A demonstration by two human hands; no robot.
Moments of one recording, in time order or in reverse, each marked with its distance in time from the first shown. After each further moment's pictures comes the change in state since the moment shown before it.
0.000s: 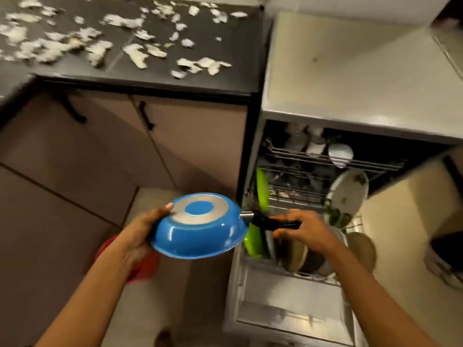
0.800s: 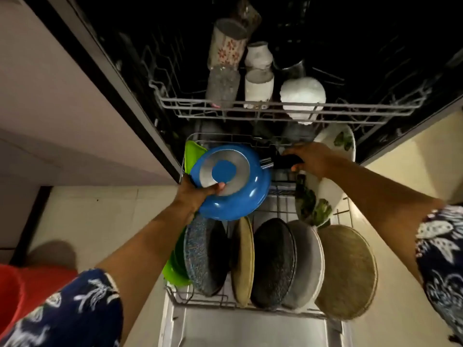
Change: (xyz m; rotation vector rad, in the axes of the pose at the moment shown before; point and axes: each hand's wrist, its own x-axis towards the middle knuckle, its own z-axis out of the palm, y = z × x) left_hand 0.367 -0.172 0.290 0.506 0.074 0.267; right_hand 0.211 0.372 -0.167 -0.804 -0.102 0.060
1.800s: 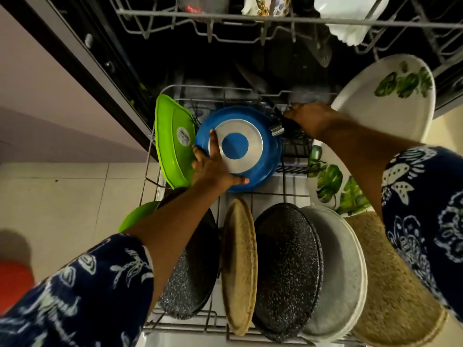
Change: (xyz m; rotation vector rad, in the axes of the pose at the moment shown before) left_hand 0.092 -0.077 0.089 0.799 -0.008 0.143; right_hand 0.113 0.039 0.099 -0.385 -0.031 0.084
